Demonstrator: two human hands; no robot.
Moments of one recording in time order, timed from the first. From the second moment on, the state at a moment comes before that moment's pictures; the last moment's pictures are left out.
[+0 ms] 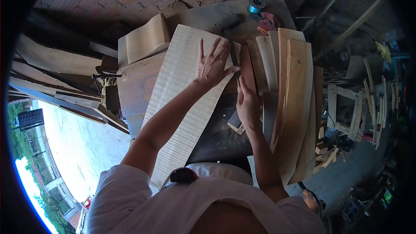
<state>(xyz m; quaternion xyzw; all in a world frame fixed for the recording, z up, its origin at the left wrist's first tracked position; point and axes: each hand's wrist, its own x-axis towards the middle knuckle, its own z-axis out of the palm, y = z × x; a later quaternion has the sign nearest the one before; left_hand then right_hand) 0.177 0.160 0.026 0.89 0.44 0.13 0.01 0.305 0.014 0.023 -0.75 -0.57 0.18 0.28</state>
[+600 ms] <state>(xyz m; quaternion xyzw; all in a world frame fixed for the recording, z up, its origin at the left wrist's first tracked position) 0.140 0.129 0.033 0.89 0.45 0.09 -0.01 0.287 -0.006 0.024 -0.72 -0.64 0.14 0.22</state>
